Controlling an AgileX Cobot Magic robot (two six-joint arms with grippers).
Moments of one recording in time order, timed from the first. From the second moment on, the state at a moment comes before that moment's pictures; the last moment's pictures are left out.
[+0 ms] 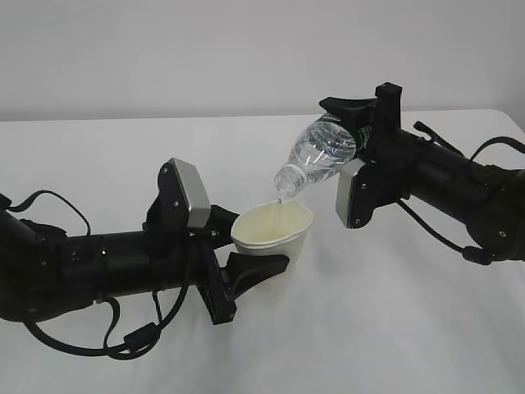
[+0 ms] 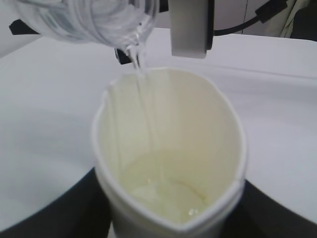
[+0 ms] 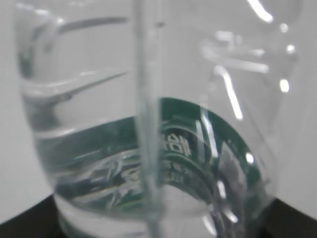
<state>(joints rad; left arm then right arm) -0.51 2.03 -0.72 0.76 -1.07 -0.21 0.20 2.01 -0.86 -0.49 -1.12 -1.38</state>
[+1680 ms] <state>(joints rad) -0.51 2.03 -0.72 0.76 -1.07 -0.21 0.20 2.01 -0.86 -0.48 -1.12 -1.39</state>
